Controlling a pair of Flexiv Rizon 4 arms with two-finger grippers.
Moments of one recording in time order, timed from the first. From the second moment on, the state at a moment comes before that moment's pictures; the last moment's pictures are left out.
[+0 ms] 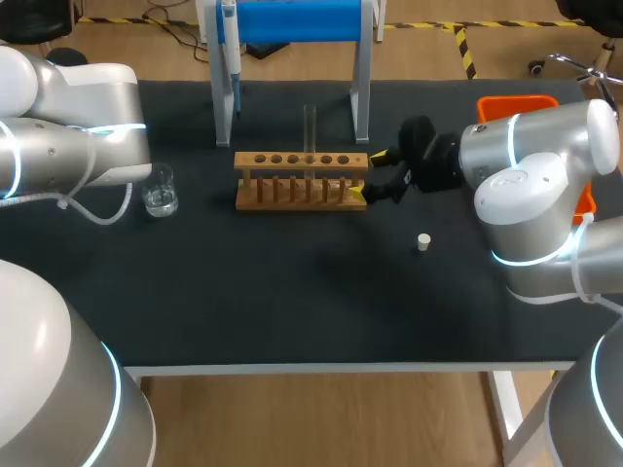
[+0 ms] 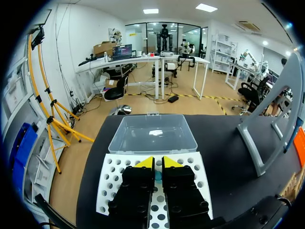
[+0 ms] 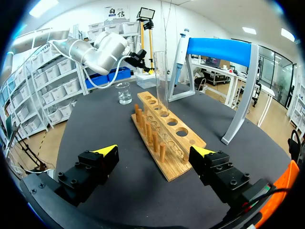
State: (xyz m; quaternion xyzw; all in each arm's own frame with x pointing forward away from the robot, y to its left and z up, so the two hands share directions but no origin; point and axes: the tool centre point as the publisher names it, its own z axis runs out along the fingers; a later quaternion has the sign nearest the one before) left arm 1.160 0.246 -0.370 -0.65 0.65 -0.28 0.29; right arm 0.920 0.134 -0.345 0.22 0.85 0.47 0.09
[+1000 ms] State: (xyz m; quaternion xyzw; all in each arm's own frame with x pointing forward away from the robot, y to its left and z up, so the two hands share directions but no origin) left arm 1.157 0.250 -0.363 -0.65 0.64 -0.28 0.30; right arm 0.920 0.134 -0.345 0.22 0.85 0.47 0.09
